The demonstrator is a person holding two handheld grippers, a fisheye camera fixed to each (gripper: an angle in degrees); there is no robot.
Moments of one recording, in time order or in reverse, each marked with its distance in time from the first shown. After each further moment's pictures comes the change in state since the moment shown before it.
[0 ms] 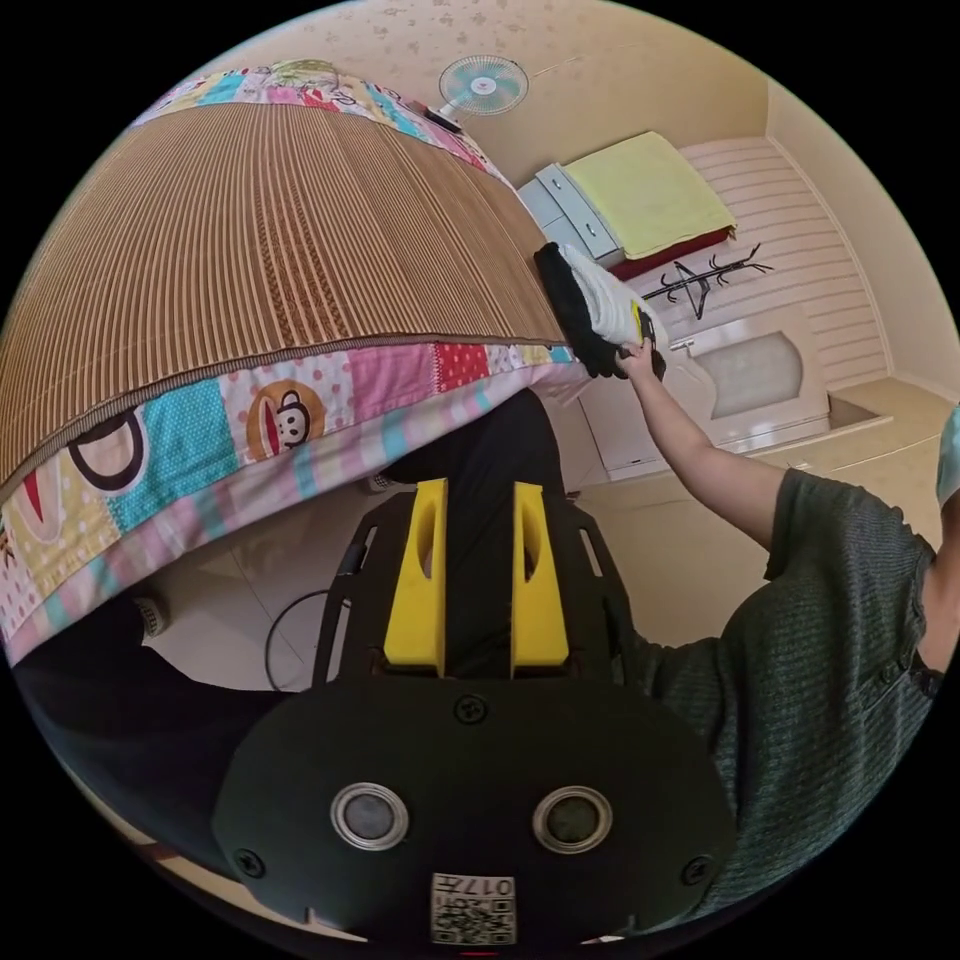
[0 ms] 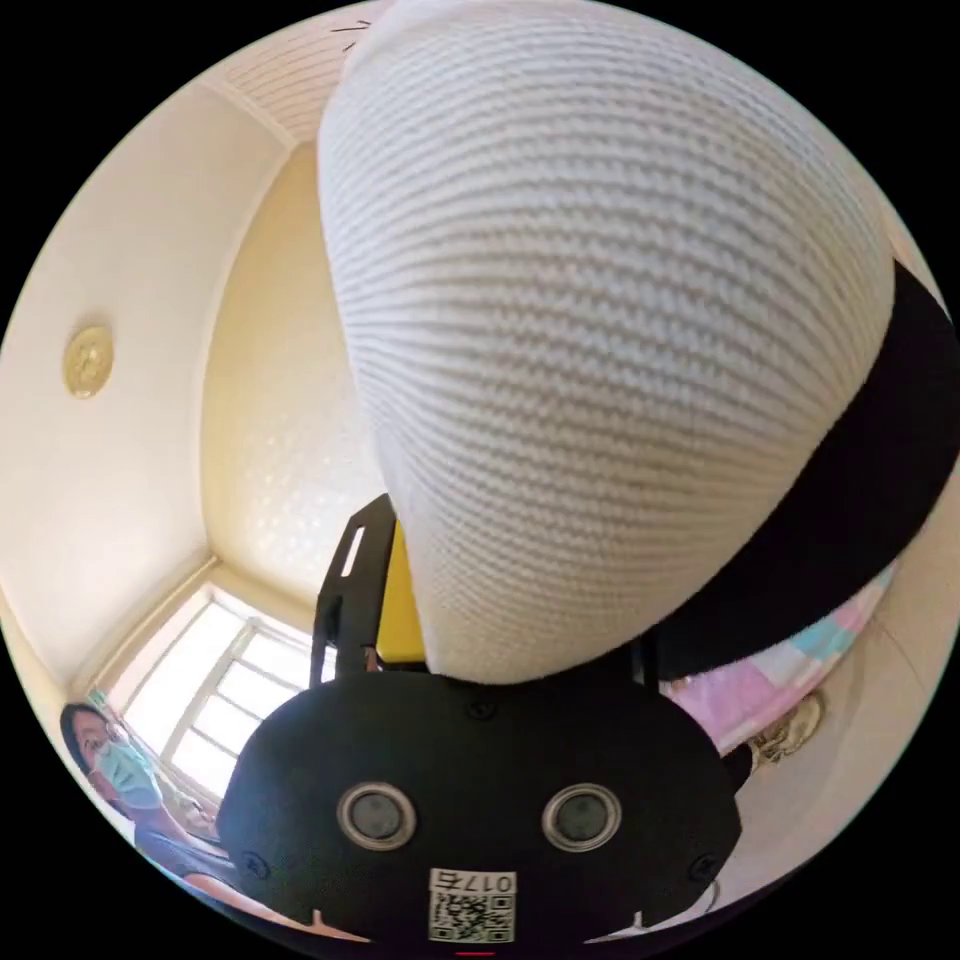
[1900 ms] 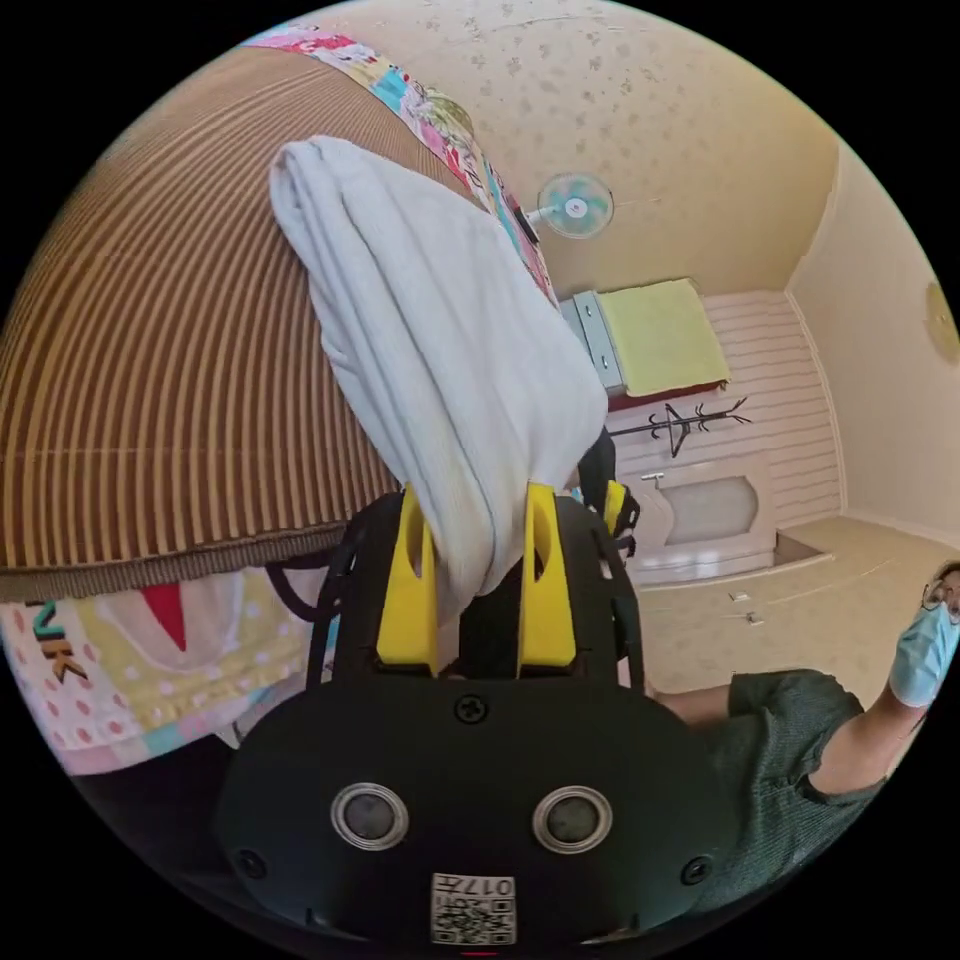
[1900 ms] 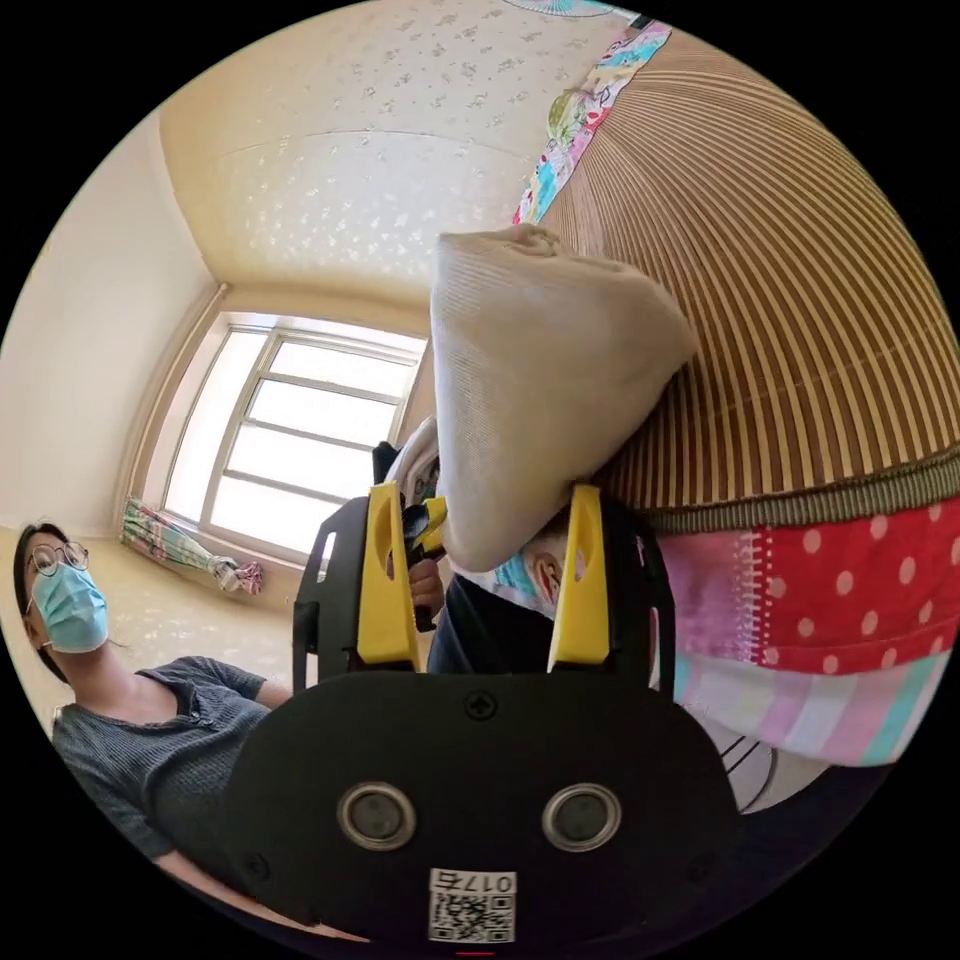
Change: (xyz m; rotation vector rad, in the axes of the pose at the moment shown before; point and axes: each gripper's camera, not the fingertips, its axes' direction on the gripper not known) left arm -0.174 -0.097 -0.232 0.237 0.186 -0.207; right arm -0.063 0.468 0.350 -0.978 0.072 -0.127
